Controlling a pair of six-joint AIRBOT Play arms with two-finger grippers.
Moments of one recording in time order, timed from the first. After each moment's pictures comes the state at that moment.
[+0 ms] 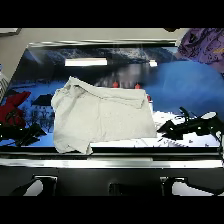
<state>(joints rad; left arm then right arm) 0.42 -1.02 0.73 1.23 -1.29 -1.61 -0.42 -1.44 0.81 -0.90 1.32 1.17</state>
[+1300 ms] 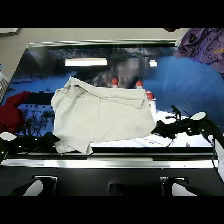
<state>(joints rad) 0.42 -1.04 0.42 0.97 -1.04 -1.31 -0.26 -1.33 0.74 -0.86 1.20 1.24</state>
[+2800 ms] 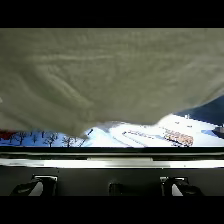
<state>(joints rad) 0.20 -0.77 1.96 1.37 -1.21 -1.68 -0.16 -0.89 2.11 -1.21 1.20 1.49</state>
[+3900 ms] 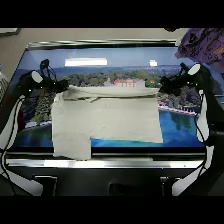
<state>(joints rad) 0.00 -1.83 1.63 1.30 -0.91 -1.63 -0.16 -1.94 1.84 -1.12 1.24 1.75</state>
